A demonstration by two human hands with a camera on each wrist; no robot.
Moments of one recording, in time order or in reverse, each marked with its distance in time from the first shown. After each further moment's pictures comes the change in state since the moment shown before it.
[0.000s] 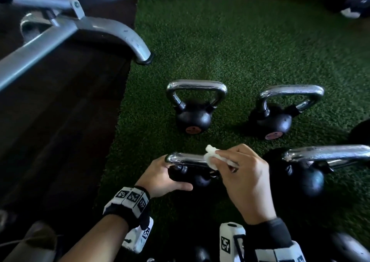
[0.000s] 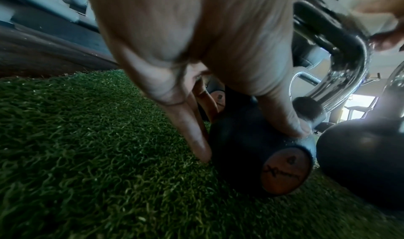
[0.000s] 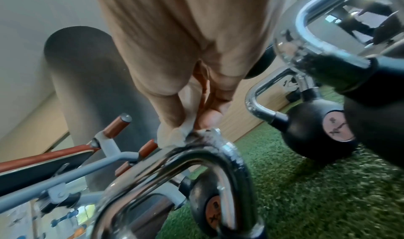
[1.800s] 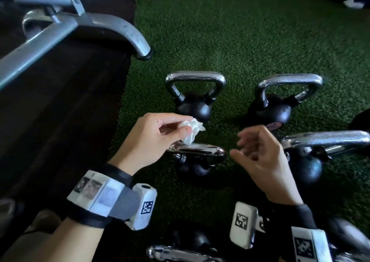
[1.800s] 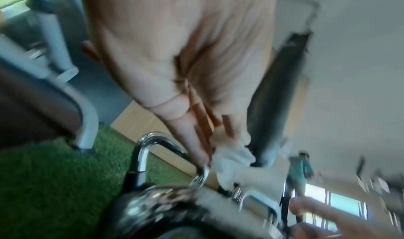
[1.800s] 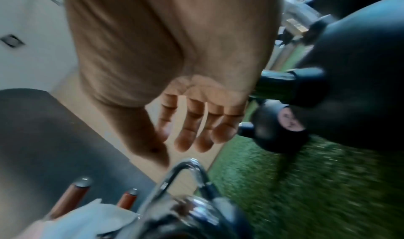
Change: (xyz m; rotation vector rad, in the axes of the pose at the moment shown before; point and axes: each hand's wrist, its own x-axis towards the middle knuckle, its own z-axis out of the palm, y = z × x) left_hand -0.037 0.127 -0.073 -0.163 0.212 0.249; right_hand 0.008 0.025 -0.040 0.321 -0.157 0.144
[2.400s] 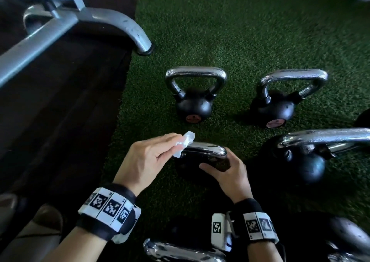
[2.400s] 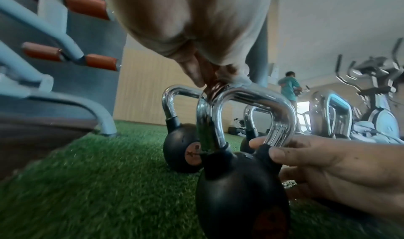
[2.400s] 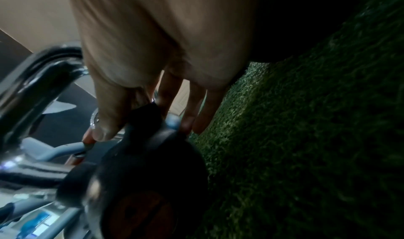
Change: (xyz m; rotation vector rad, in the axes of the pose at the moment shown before) left_hand -0.035 -0.056 0.023 0.401 0.181 0.431; right_hand -0.019 0.077 0.065 -0.097 -0.040 0.214
